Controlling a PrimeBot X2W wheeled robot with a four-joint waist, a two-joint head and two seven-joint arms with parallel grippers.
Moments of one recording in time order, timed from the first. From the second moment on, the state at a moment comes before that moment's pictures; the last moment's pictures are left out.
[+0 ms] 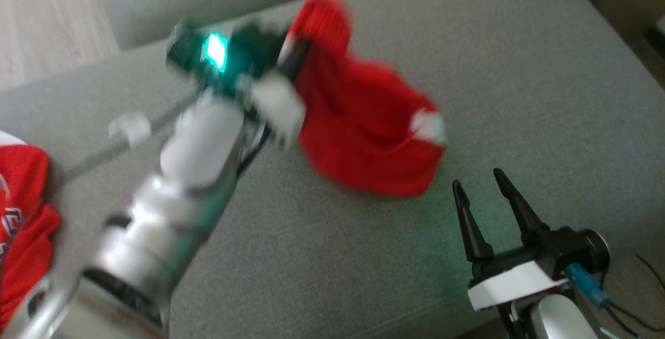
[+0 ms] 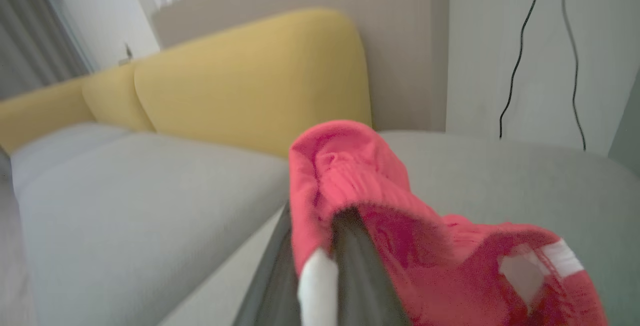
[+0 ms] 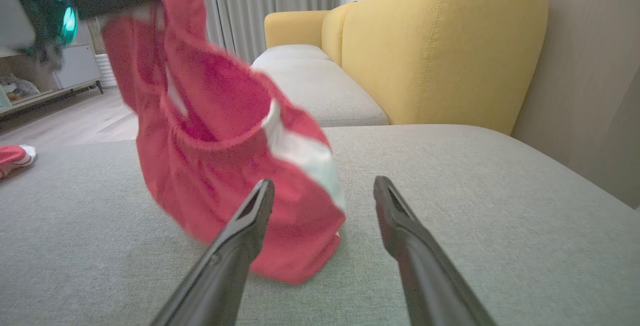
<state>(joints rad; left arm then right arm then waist) -1.01 0.08 -0.82 0.90 -0.43 -0.13 -0.18 -0.02 -0.05 0.17 0.19 0.03 0.12 -0.26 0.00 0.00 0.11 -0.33</state>
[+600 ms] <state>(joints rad) -0.23 0.07 -0.55 0.66 -0.39 0.00 -0.25 0.10 -0.05 0.10 0.23 0.02 0.12 -0.26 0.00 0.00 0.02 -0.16</state>
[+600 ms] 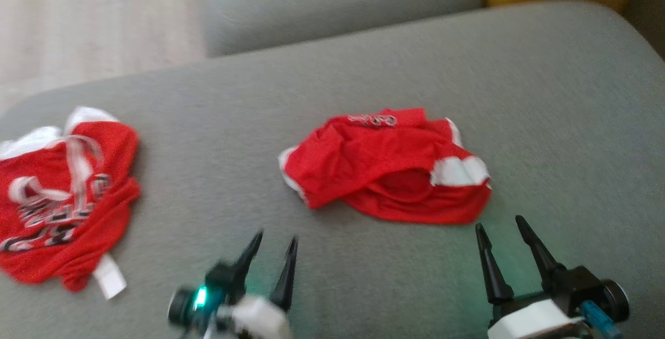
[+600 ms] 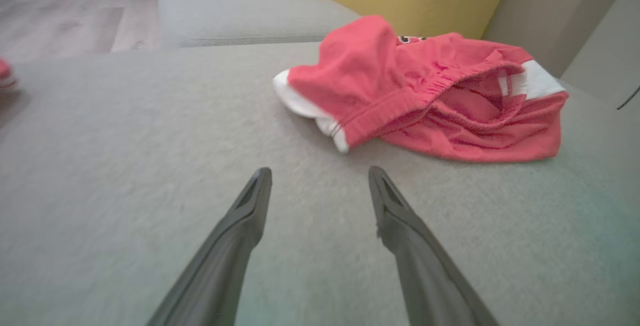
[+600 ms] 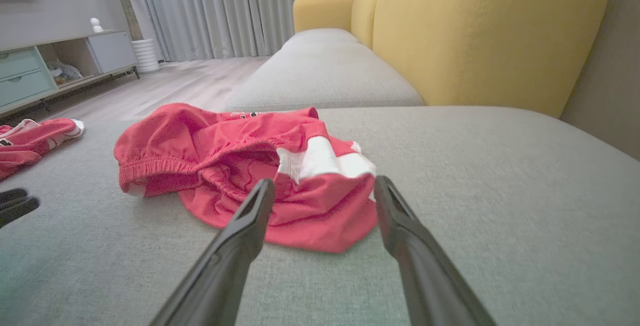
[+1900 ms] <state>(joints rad) 0.27 0.06 -0.23 0.12 -0.11 0.07 -0.25 0.30 -0.04 0.05 0.16 0.06 0.12 -0.26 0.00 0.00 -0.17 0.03</state>
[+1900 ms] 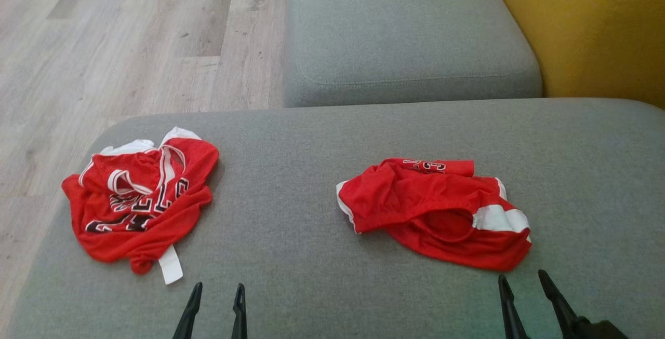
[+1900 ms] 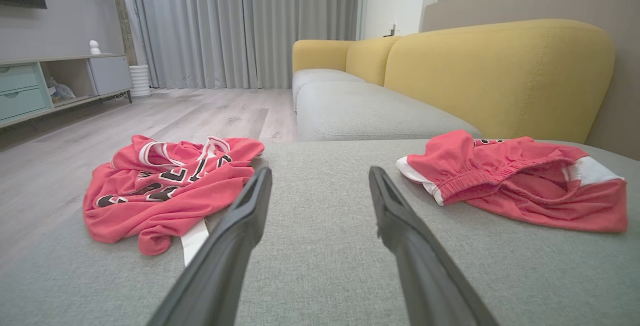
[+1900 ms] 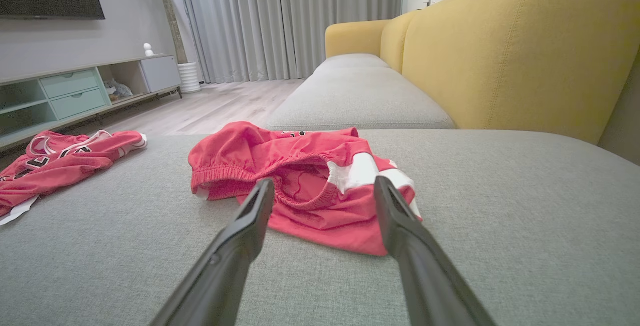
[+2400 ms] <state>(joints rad) 0.27 0.06 -0.28 0.13 -0.12 0.06 -0.25 0.29 -0.04 0.04 0.16 0.06 0.12 -0.26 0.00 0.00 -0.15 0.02</state>
